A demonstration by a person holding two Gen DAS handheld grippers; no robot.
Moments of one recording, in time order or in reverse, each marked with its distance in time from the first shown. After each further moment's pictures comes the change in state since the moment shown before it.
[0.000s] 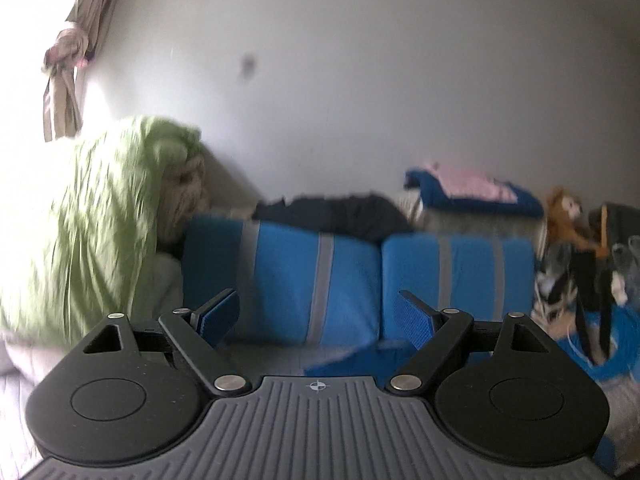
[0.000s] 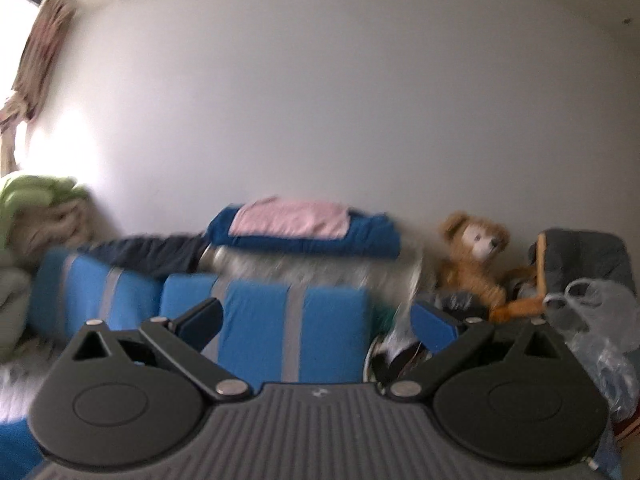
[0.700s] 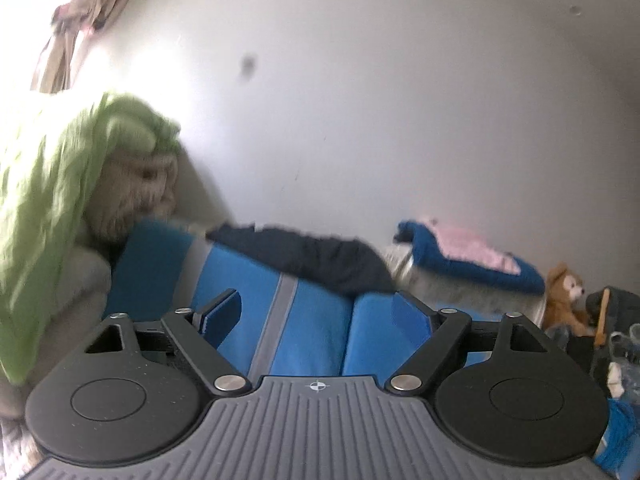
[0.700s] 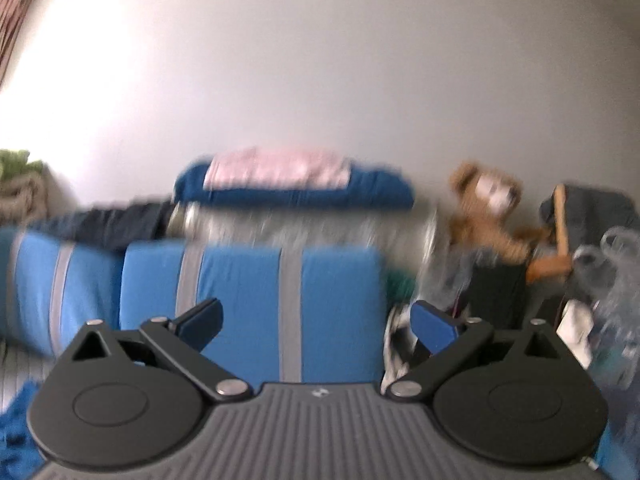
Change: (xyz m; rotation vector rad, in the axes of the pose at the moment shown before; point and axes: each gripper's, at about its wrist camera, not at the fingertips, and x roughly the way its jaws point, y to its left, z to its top) left arm 0.132 -0.021 0.035 -0.161 -0.205 -0.056; right arm 0.169 0.060 -0.054 0.043 0.016 -0.122
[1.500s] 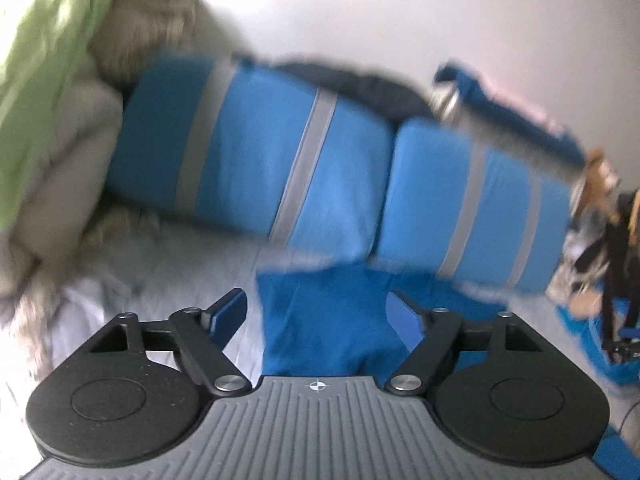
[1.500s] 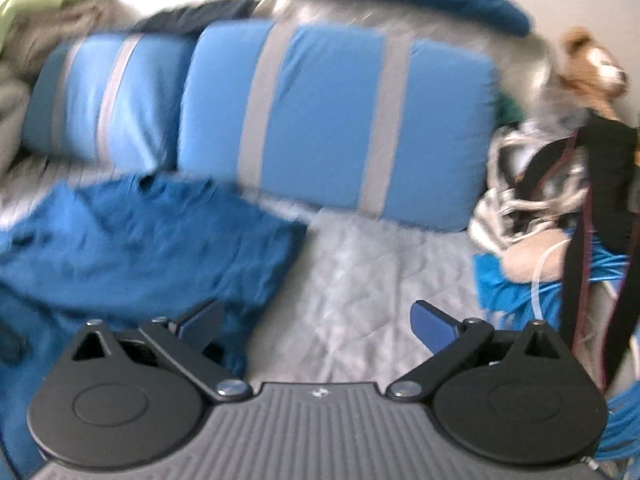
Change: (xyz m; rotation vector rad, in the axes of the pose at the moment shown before) left arm 0.046 0.039 -0.129 -0.014 0.361 0.052; right arm 0.055 0.046 -0.178 -0.152 0.462 0.206
